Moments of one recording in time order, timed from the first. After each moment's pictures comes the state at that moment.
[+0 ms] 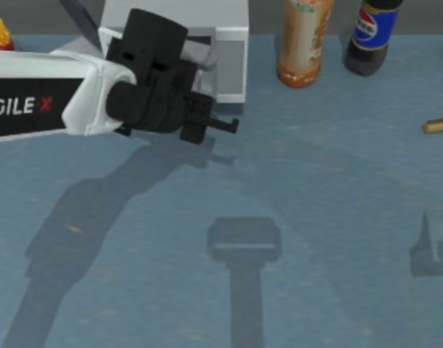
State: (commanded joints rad) left arm -0.48 1.93 1.24 -0.17 -0.02 -0.06; right arm 0.00 0.00 0.00 0.00 0.00 0.00
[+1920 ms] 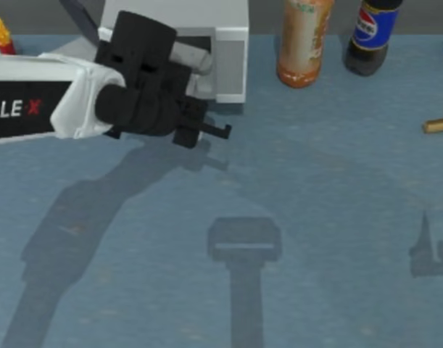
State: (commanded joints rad) left arm -0.46 1.90 1.20 -0.16 0.03 -0.01; right arm 0.00 0.00 0.00 0.00 0.00 0.00
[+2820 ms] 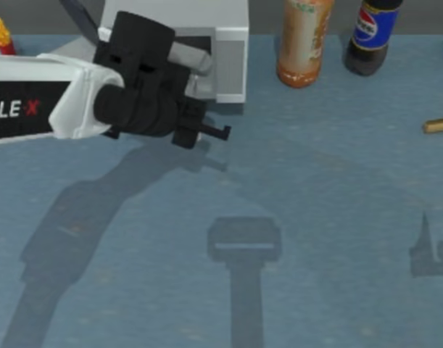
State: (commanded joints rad) left arm -0.47 1.90 1.20 -0.16 0.04 -0.01; right arm 0.00 0.00 0.00 0.00 0.00 0.00
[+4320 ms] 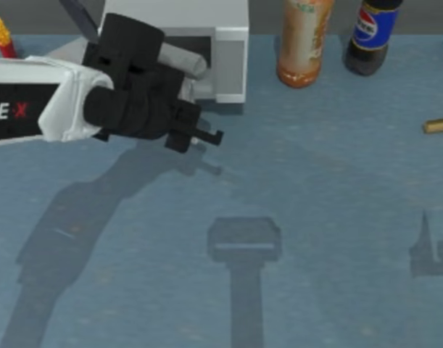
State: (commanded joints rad) left arm -0.44 1.88 1.17 -0.15 0.08 0.05; right arm 0.00 0.00 0.00 0.00 0.00 0.00
